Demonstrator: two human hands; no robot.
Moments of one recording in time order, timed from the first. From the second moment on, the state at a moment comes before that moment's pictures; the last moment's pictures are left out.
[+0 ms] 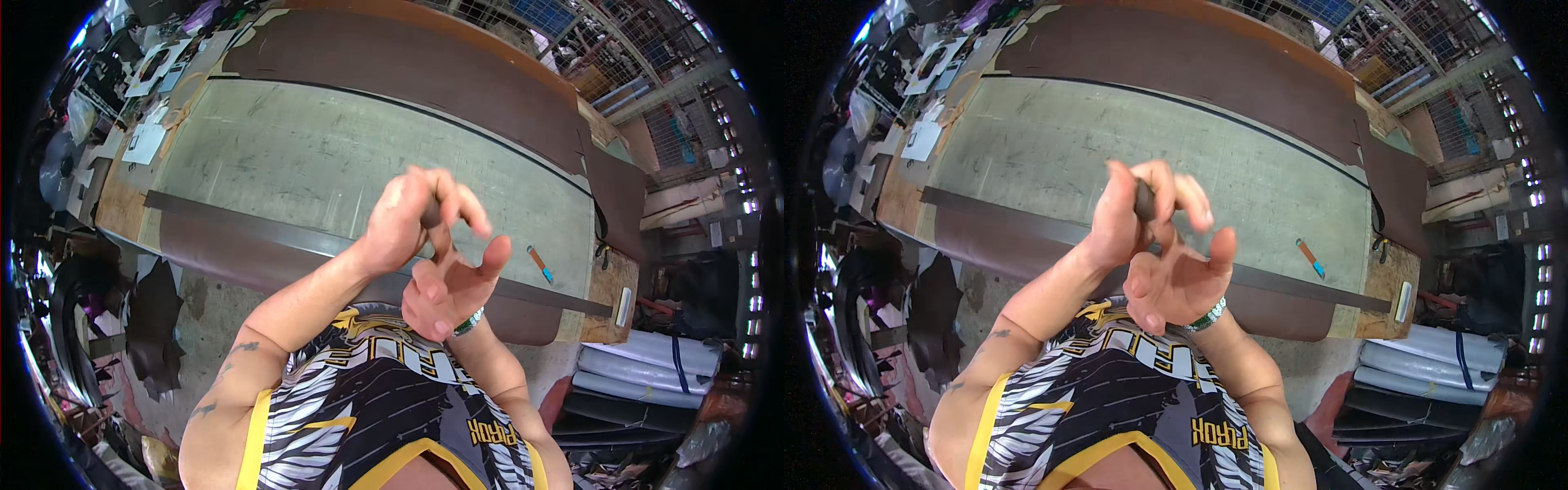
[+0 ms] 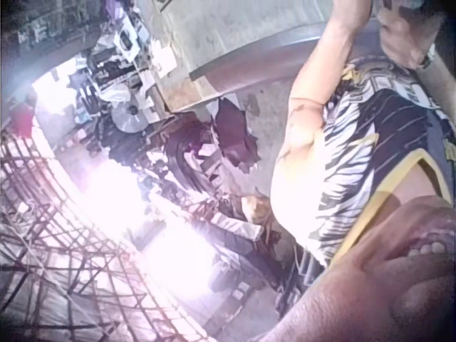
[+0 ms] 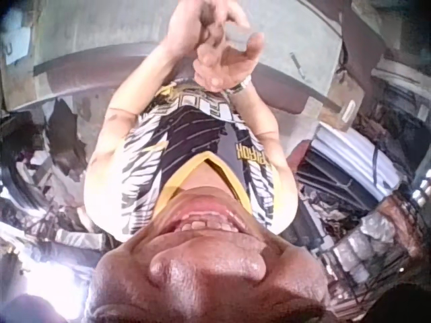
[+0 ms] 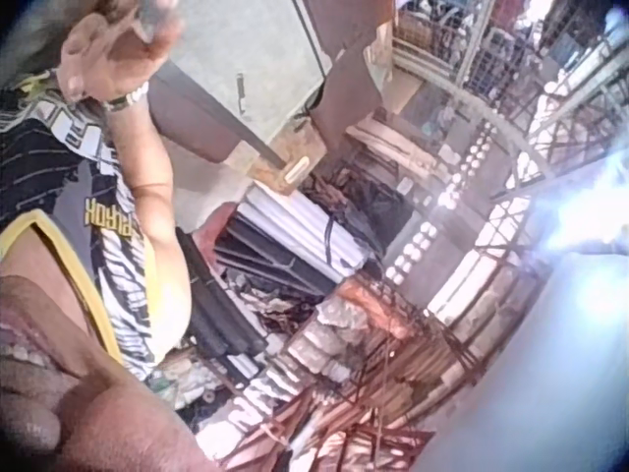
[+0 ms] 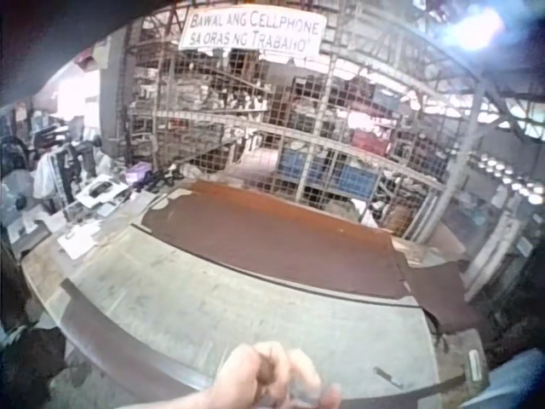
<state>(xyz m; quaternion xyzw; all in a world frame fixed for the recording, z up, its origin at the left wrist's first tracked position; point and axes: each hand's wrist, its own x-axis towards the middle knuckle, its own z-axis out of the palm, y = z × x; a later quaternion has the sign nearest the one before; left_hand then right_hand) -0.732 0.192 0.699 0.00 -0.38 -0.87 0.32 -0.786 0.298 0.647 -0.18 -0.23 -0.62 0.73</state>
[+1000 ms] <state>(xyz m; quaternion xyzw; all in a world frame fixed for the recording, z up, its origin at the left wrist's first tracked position) -0.688 0.158 0.623 0.08 -0.52 -0.81 0.26 -0.819 0.320 0.646 -0.19 -0.04 -0.77 0.61</state>
